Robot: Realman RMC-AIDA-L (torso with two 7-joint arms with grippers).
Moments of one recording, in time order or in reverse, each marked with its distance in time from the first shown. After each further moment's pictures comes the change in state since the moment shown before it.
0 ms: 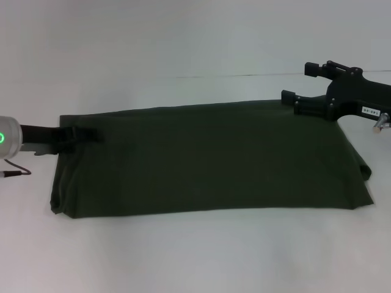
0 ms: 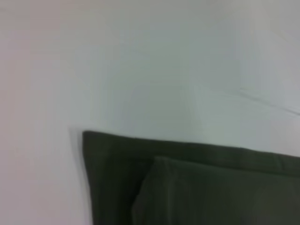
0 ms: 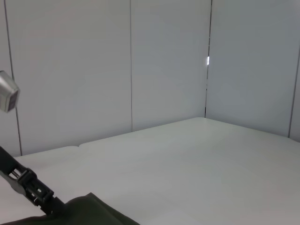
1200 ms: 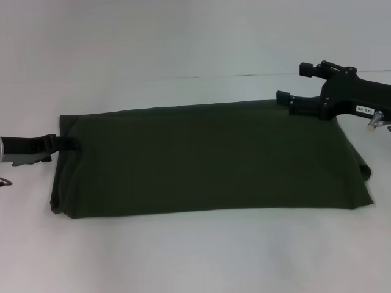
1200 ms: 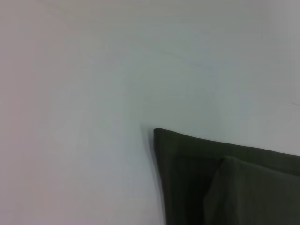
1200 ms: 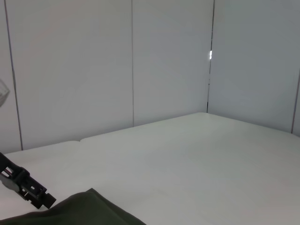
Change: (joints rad) left arm 0.041 0.007 -0.028 -0.017 0.035 -0.082 -0.001; right arm 0.012 0.000 -0.029 0.000 0.000 0.024 0.014
